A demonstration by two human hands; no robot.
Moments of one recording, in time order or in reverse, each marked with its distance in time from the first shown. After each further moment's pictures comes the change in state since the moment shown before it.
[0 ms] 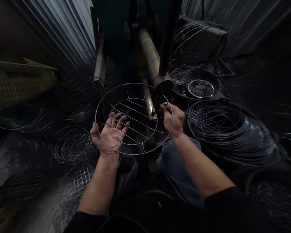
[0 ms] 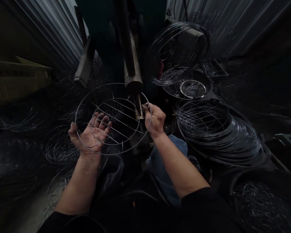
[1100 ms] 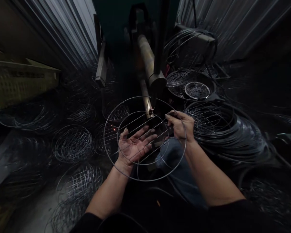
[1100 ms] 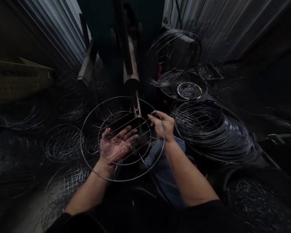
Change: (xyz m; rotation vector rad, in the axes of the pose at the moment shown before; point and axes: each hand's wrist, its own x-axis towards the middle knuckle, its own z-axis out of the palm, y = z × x) left_hand -0.037 -0.050 -0.011 -0.182 -0.244 -0.708; right_hand -0.021 -0.013 -0.043 0.333 0.017 0.290
